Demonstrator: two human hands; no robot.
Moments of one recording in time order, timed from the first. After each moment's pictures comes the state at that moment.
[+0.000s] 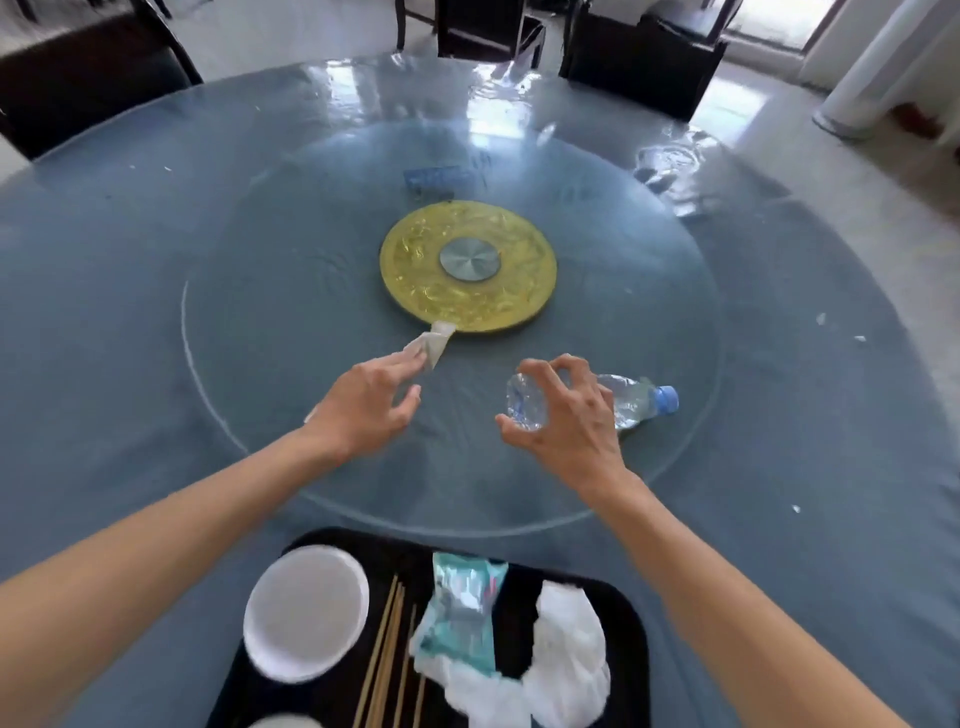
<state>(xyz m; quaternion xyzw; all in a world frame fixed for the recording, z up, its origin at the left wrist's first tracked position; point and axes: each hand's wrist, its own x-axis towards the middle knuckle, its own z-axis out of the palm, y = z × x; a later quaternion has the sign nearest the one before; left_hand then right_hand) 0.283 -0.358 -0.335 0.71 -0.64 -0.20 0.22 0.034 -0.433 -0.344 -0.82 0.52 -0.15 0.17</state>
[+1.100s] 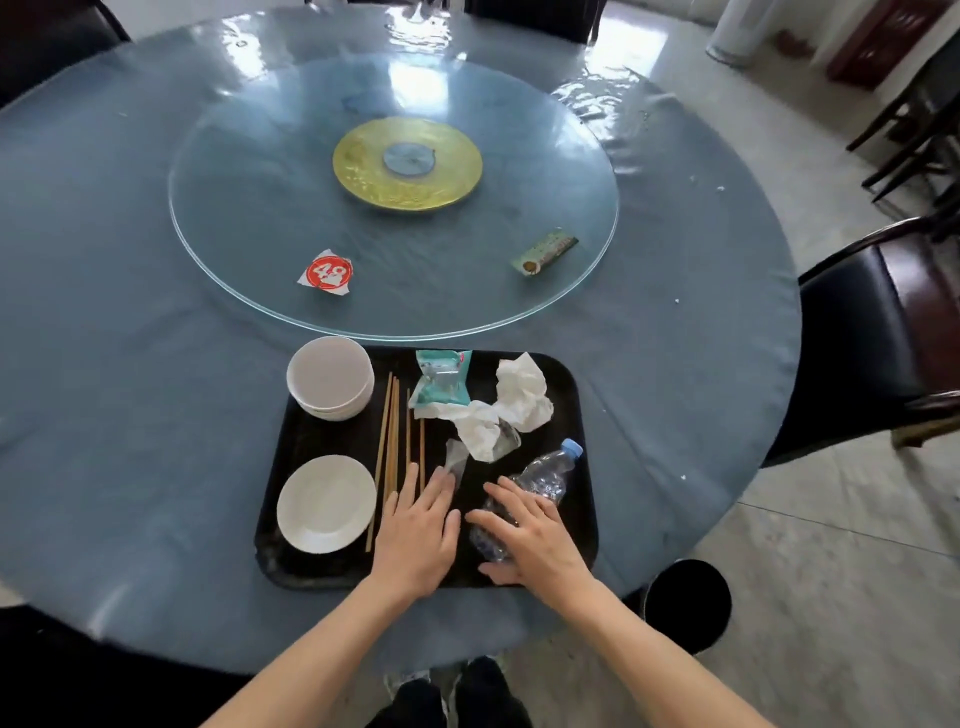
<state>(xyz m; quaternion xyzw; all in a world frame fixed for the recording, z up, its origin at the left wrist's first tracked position) 0.090 0.012 -0.424 0.71 -0.65 -0.27 0.02 -0.112 -0.023 -0.443 -0.90 0.40 0.01 0.18</state>
